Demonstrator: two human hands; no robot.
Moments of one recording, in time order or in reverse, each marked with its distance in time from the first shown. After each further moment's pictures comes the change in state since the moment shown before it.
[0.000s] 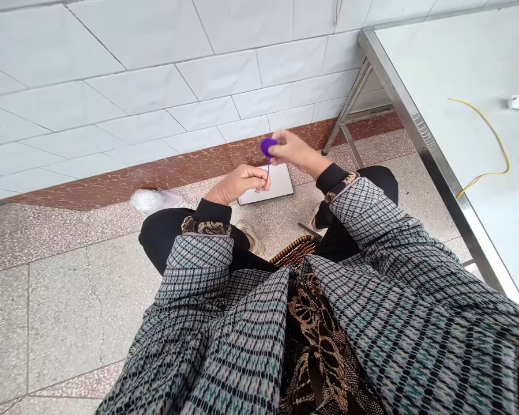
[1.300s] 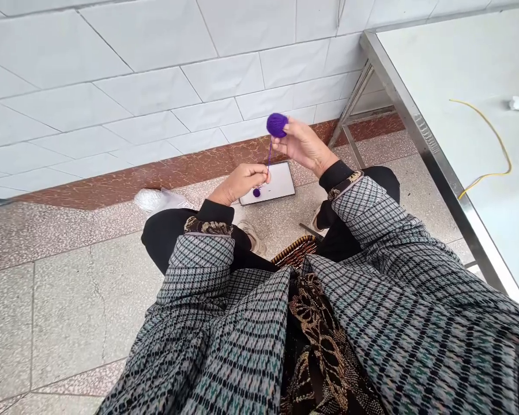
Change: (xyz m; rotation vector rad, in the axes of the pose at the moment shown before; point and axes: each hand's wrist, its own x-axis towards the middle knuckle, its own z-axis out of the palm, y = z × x) left_hand 0.003 -0.009 0.002 0.049 0.209 -0.106; right_hand 0.007 0.001 -0.017 0.393 -0.106 -0.197
